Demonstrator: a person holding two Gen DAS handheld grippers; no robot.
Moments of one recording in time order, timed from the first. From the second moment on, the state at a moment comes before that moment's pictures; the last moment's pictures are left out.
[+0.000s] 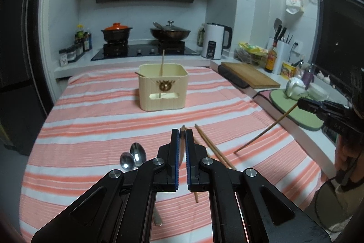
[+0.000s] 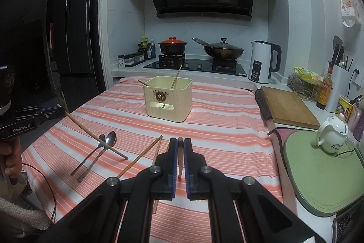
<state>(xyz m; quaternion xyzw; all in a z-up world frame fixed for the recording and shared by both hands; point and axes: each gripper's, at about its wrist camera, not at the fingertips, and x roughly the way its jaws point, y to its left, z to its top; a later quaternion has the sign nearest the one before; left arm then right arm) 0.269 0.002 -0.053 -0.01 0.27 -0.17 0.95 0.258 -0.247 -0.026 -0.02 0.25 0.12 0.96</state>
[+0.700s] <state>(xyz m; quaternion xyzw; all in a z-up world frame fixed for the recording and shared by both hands) 0.273 0.007 -0.036 -0.02 0.27 -0.18 0.95 0.258 -0.244 0.001 -0.02 0.23 0.14 0.96</state>
